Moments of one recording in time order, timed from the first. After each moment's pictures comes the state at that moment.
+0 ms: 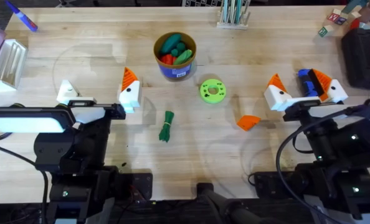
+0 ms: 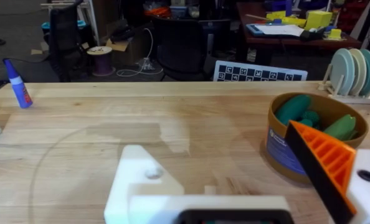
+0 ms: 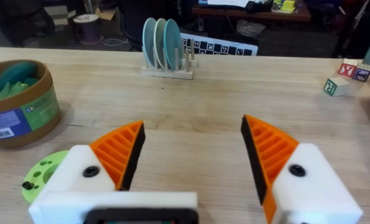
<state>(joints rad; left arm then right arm) 0.00 0.00 0.01 -0.02 0.01 -0.02 0.00 0.00 0.01 -0.09 -0.04 0.00</state>
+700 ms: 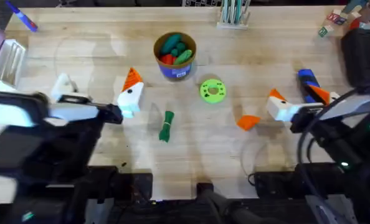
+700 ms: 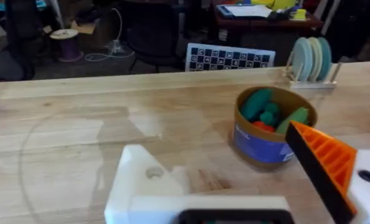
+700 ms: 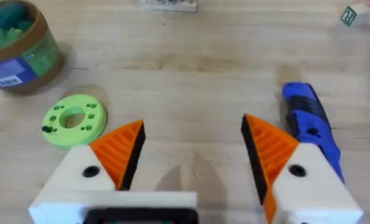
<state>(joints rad) 0.00 0.06 0.23 -0.28 0.13 -0.02 0.00 0.09 0.25 -0.56 -0.05 0.02</state>
